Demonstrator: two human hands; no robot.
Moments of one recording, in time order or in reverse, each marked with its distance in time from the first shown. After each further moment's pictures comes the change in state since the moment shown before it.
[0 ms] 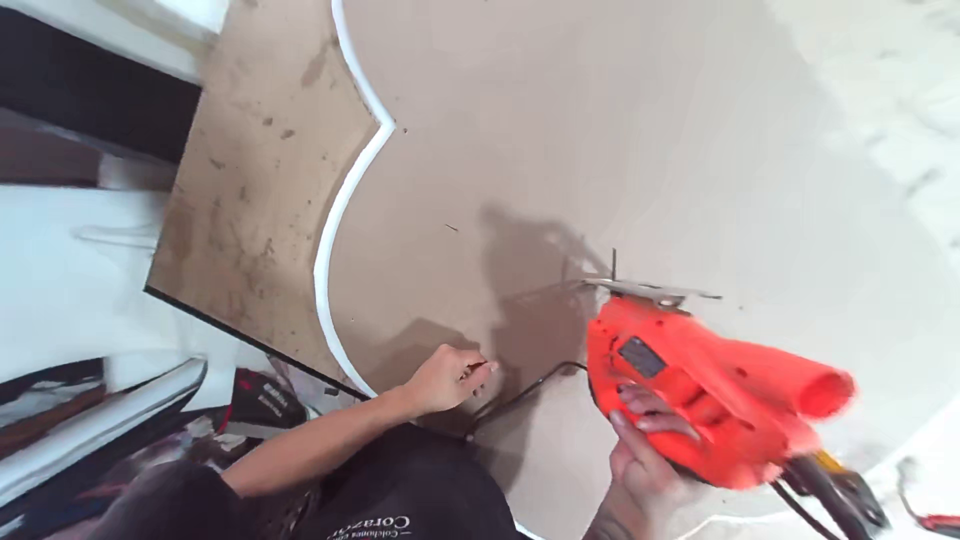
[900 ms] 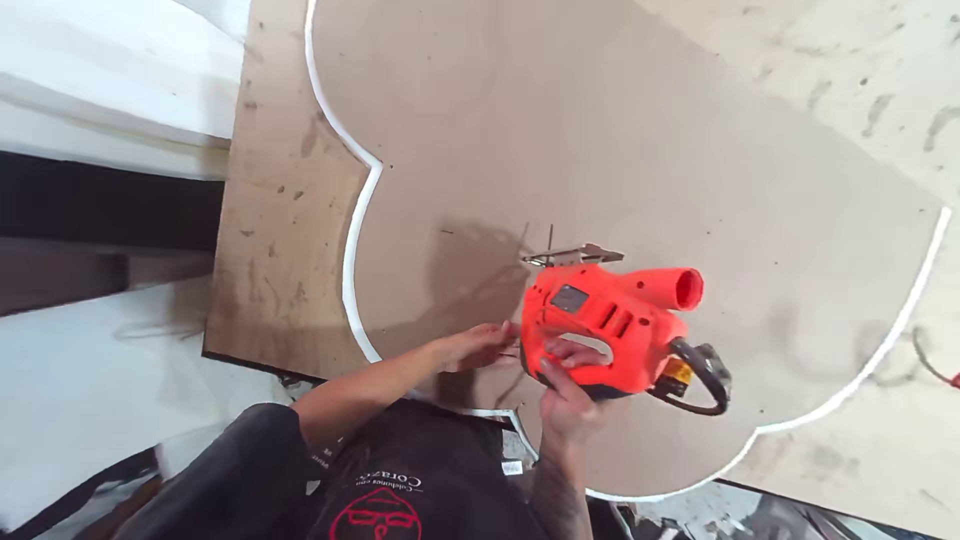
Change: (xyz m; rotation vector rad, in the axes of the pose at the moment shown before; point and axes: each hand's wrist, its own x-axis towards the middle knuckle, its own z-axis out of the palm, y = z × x) left_hand 0.024 0.004 -0.028 -0.834 -0.645 -0.257; right_hand -0.063 -0.008 0.136 0.262 0.325 -0.042
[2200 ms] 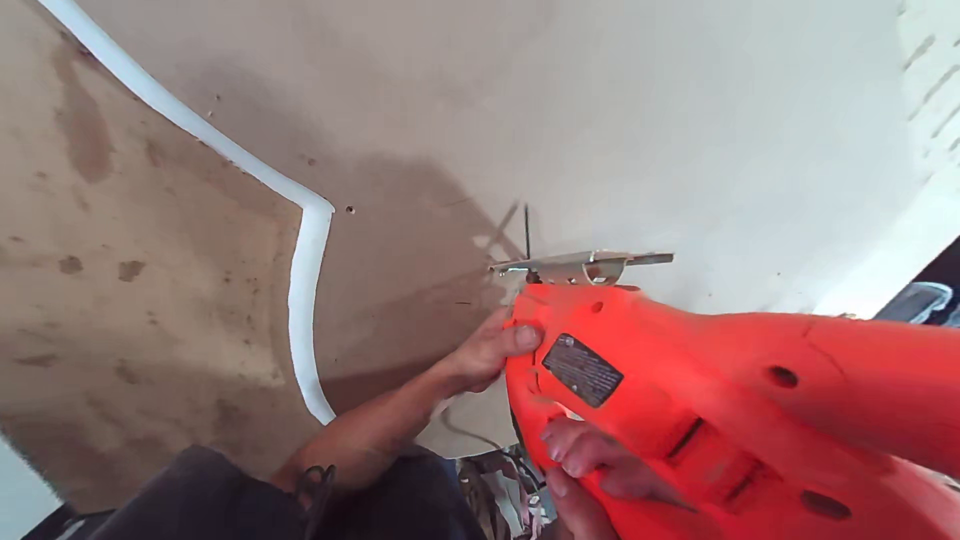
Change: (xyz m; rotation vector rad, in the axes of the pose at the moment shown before) left_hand 0.039 0.119 -0.086 -0.532 -0.073 0.445; right_hand 0.063 0.019 0.183 -0.613 -0.061 0.151
